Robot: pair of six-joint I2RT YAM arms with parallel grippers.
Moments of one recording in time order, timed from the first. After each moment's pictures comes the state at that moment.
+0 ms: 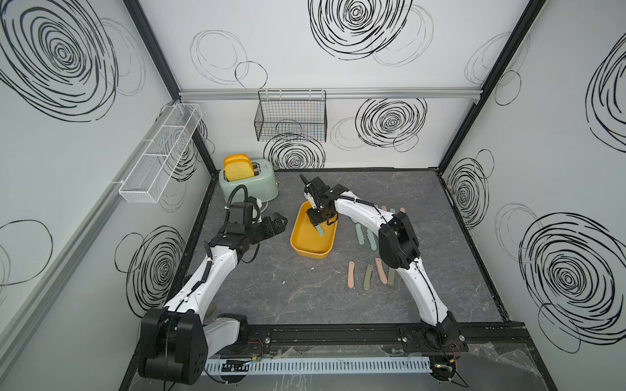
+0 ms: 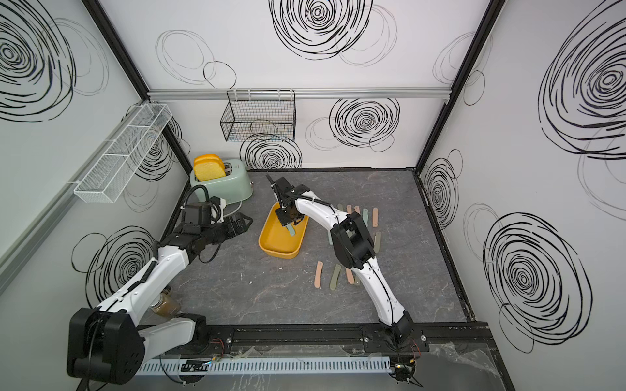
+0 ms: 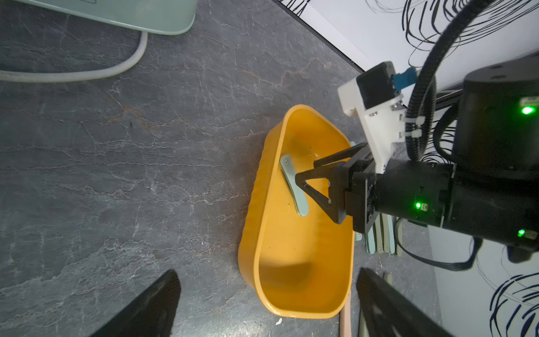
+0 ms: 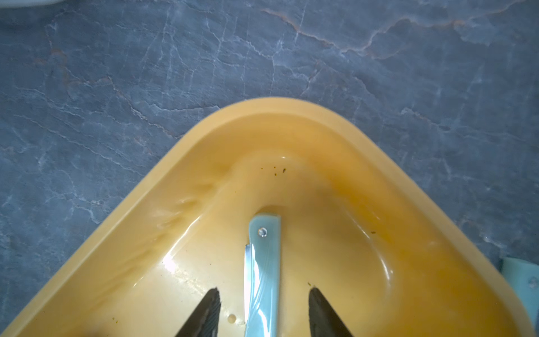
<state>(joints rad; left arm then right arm) -0.08 1.19 0.78 -0.34 0.36 -0.54 0.74 2.43 2.18 -0.93 0.00 0.17</state>
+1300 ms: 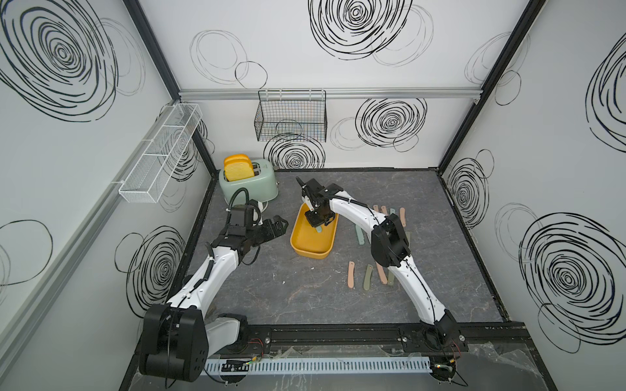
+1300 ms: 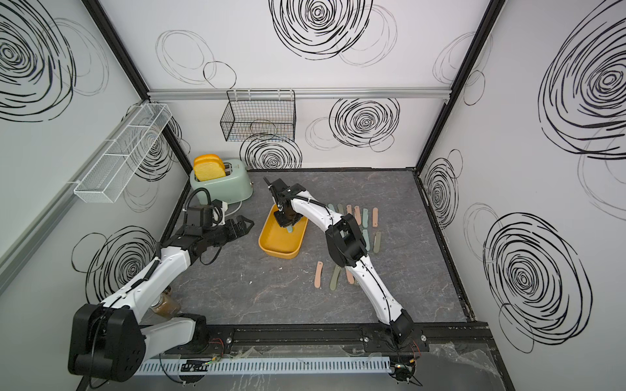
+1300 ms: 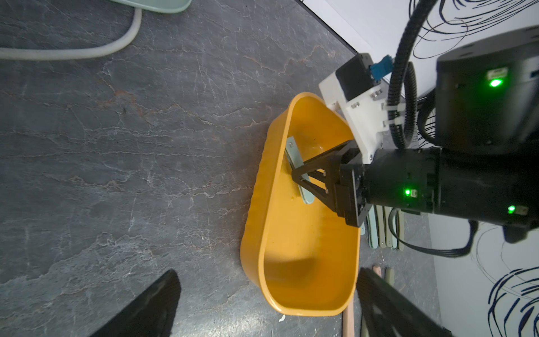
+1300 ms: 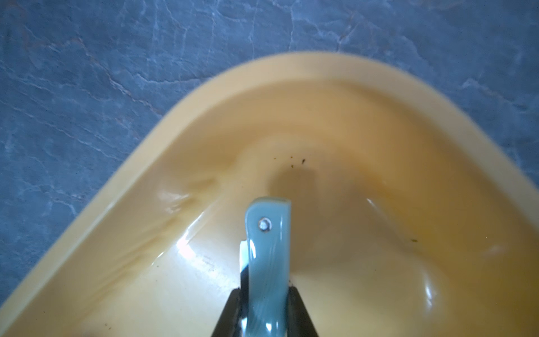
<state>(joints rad) -0.08 1.20 0.75 -0.31 0.39 -0.54 0.74 2.55 2.36 -1.08 -0.04 0.19</state>
